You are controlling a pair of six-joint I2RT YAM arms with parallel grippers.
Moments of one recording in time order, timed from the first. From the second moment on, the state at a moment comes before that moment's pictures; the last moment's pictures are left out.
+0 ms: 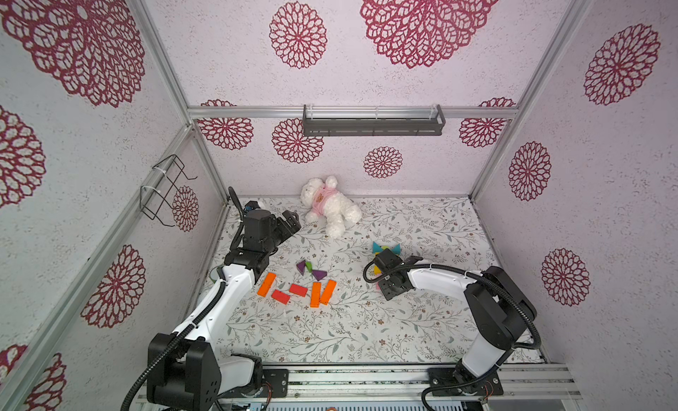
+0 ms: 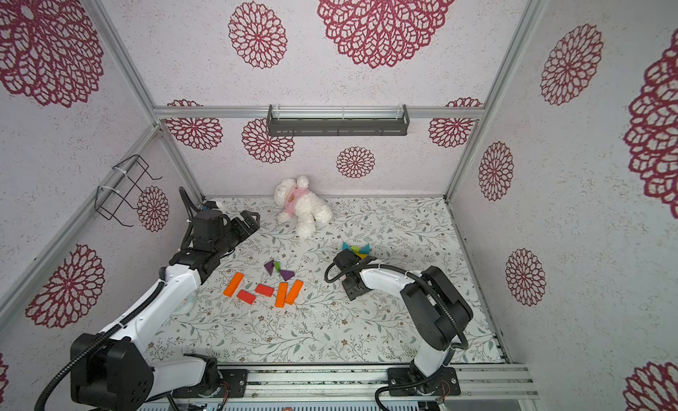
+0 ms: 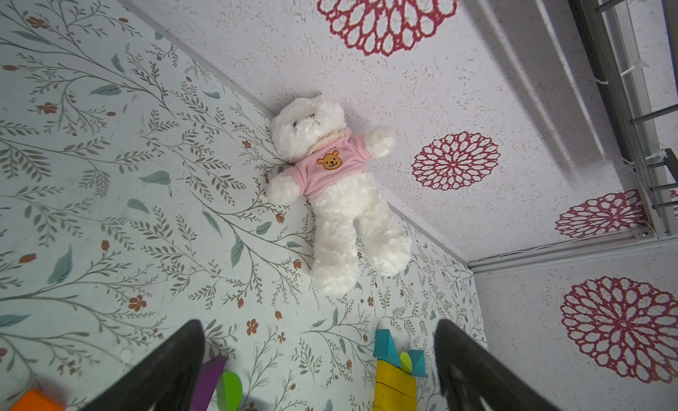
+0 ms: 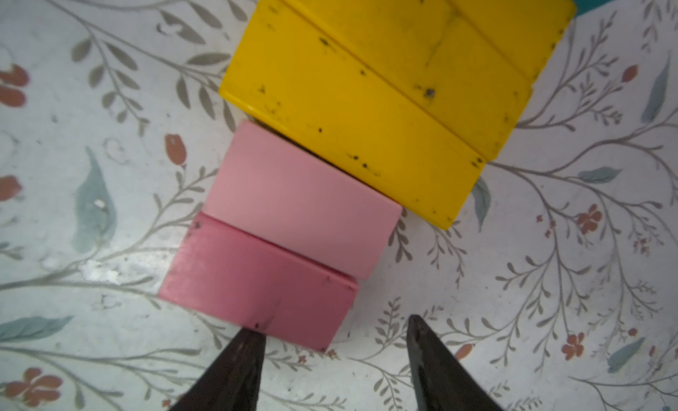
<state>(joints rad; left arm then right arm) -0.18 1.29 0.98 -0.15 0.01 -0.76 0.70 1.70 1.00 -0.62 0.27 0.22</state>
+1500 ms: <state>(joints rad) -0.14 1.32 1.19 -0.35 -0.11 -0.64 0.60 1.32 1.24 -0.70 0.43 0.26</state>
